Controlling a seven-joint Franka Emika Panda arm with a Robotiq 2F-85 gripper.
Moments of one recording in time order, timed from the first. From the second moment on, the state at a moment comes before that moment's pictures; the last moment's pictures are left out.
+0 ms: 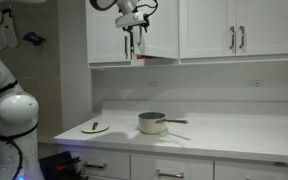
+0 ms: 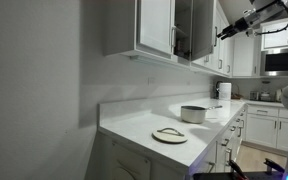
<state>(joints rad) 0.23 -0.50 -0.43 -1.92 0.73 2.23 -1.19</state>
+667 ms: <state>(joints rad) 0.17 -0.46 -0.24 -1.98 0.75 2.41 -1.19</state>
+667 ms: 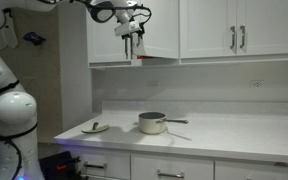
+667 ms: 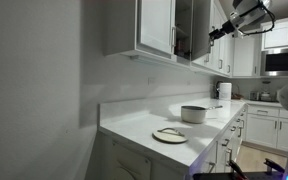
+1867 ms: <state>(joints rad) 0.15 -0.43 -0.20 -1.97 0.69 2.38 -1.14</state>
